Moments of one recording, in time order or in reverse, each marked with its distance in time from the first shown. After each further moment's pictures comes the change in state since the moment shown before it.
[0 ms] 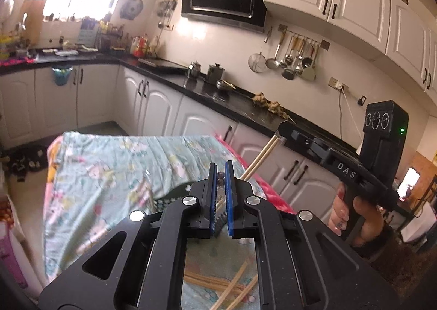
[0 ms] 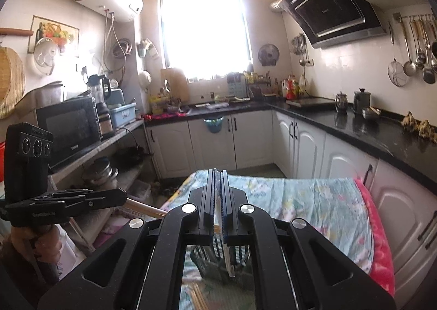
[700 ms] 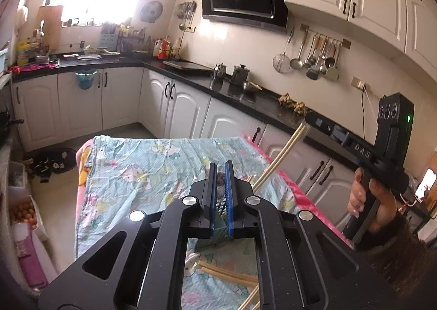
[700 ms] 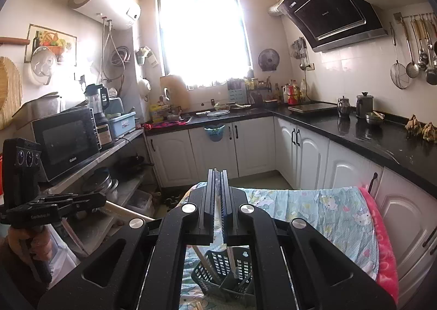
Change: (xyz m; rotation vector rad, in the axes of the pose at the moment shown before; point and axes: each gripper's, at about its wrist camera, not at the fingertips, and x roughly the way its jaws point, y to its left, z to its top) left arm -0.016 0.035 0.010 0.010 0.022 0.125; right arm 0.024 -0.006 0.020 0.024 -0.025 0.003
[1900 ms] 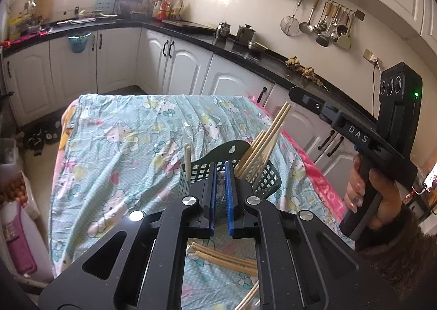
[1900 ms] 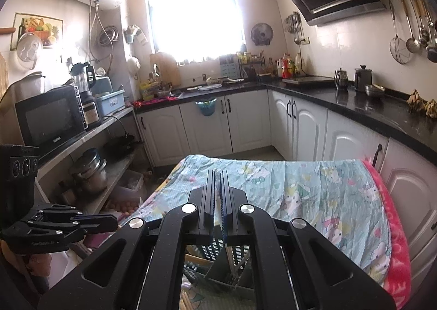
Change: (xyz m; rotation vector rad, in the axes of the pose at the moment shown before) left arm 0.090 0.006 -0.046 -0.038 0.187 -0.002; right arm 0.061 -0.021 -0.058 0.026 0.122 -0.032
